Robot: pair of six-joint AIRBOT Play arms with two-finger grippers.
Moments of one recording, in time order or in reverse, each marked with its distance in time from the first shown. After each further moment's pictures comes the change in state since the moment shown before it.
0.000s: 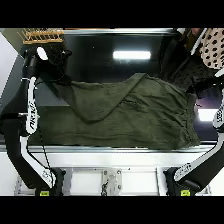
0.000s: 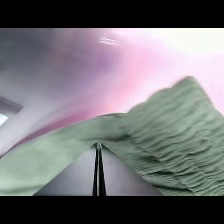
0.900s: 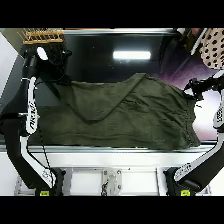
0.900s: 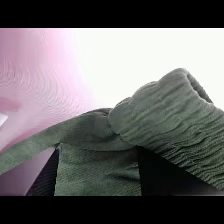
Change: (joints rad) left arm 0.000 0.000 0.000 -0.001 0.002 0.000; right arm 0.000 -0.010 -0.048 -0.015 0.019 0.127
